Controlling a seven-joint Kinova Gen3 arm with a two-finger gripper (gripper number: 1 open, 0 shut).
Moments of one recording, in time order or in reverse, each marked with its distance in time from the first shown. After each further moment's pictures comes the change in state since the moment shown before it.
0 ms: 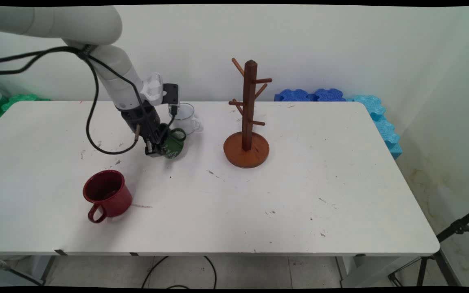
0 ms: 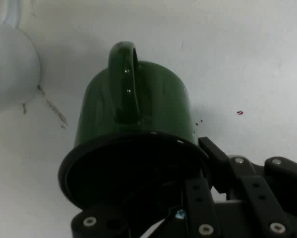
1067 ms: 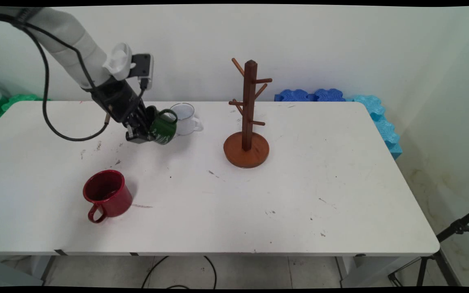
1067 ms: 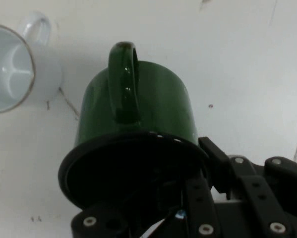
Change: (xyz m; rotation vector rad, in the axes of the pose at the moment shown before) arm -0.040 0.018 -0.077 0.020 0.134 0.008
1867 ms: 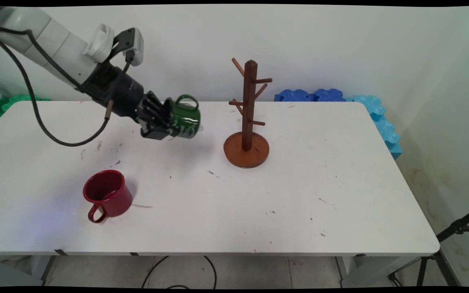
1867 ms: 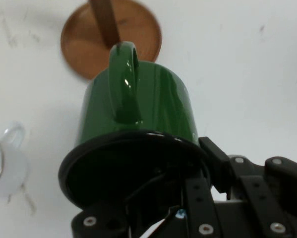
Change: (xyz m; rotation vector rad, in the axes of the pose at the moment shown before) arm -0.008 0.038 -0.035 -0.056 0.344 -0.105
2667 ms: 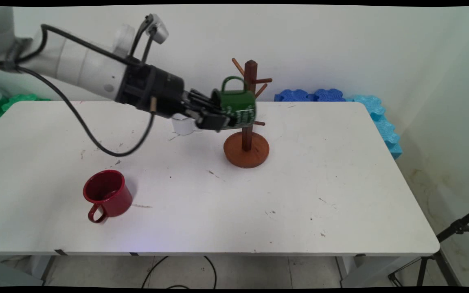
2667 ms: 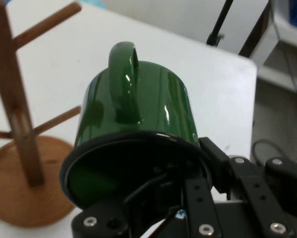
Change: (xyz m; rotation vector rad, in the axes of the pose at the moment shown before) arm 0.033 0.049 0.029 -0.110 0.387 -0.230
